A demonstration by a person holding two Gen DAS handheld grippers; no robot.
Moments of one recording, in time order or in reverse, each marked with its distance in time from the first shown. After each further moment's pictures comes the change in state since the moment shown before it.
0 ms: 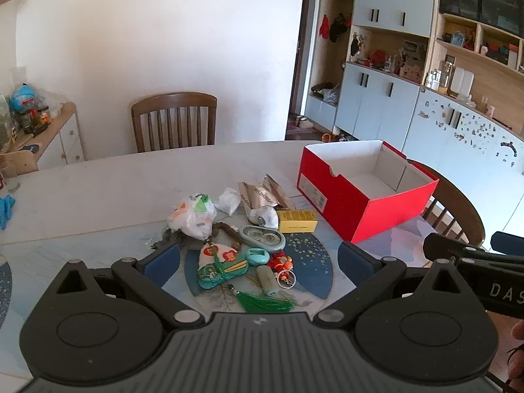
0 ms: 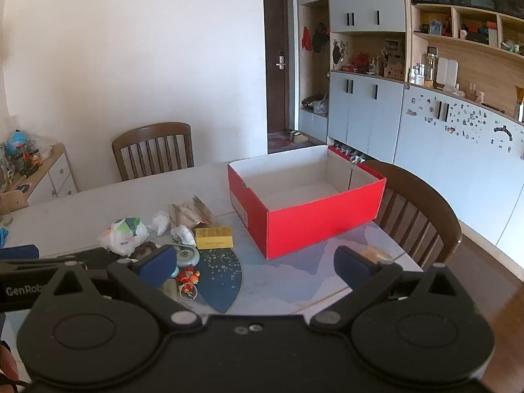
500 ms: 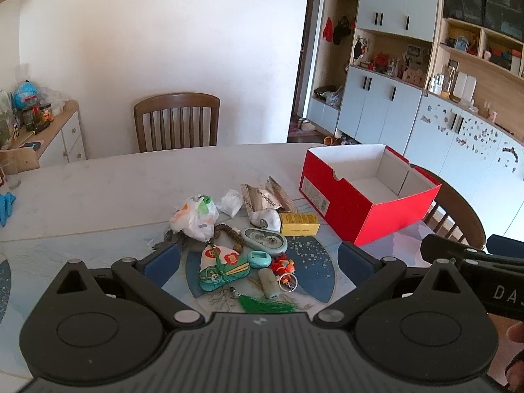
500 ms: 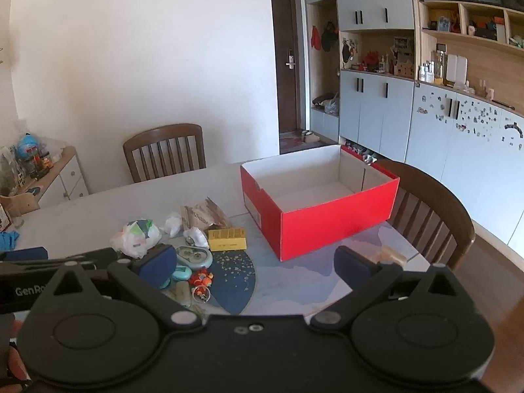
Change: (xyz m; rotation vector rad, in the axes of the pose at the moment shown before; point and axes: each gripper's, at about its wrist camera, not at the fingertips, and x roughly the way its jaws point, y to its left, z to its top) left arm 0.000 0.003 0.002 -0.017 -0.012 -0.003; right arm 0.001 0.001 0.003 0.011 -0.005 0.048
